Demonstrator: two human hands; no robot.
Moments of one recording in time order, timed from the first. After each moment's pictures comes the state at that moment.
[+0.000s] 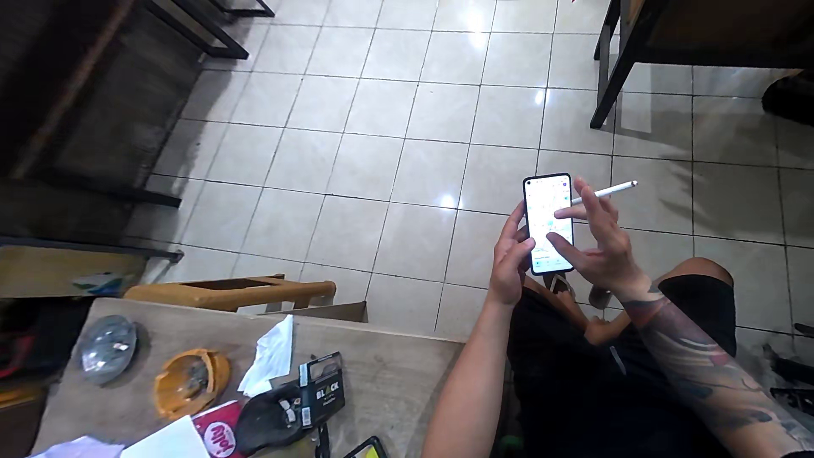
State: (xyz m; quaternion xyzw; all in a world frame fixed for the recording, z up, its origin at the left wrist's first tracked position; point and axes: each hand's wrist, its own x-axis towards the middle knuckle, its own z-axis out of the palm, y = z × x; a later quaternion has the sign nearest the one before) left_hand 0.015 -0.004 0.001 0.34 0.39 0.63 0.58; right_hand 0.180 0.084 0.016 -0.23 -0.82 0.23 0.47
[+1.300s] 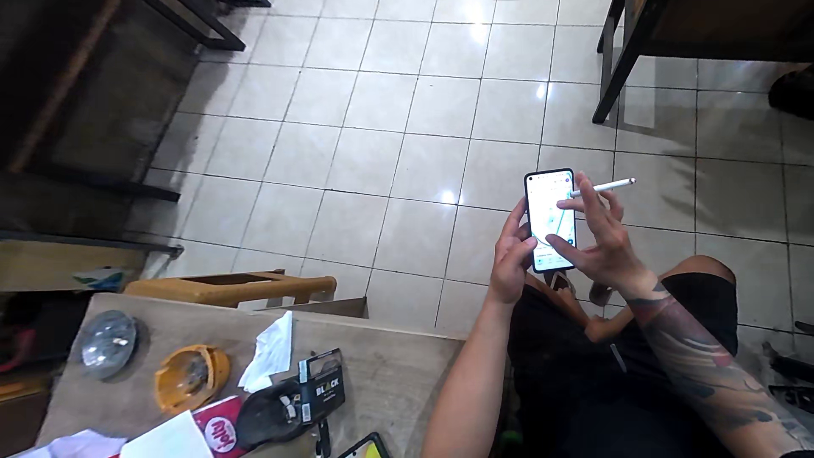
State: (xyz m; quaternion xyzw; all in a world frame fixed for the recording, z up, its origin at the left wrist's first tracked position) left_hand 0.015 -0.004 0.003 0.35 0.38 0.63 0.58; right_hand 0.184 0.088 0.013 -0.25 -0.85 0.22 0.41
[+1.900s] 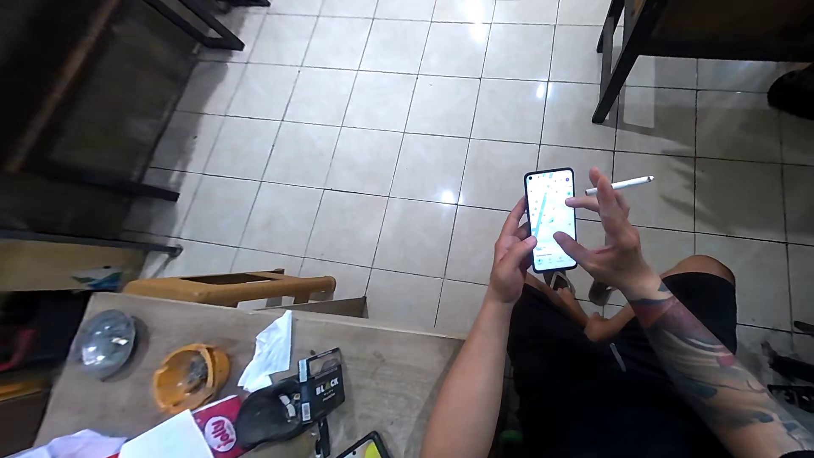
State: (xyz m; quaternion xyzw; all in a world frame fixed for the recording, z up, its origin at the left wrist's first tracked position) left_hand 0.015 -0.006 0.003 0.34 0.38 0.63 0.59; right_hand 0.189 0.087 0.020 -0.24 -0.82 0.25 0.45
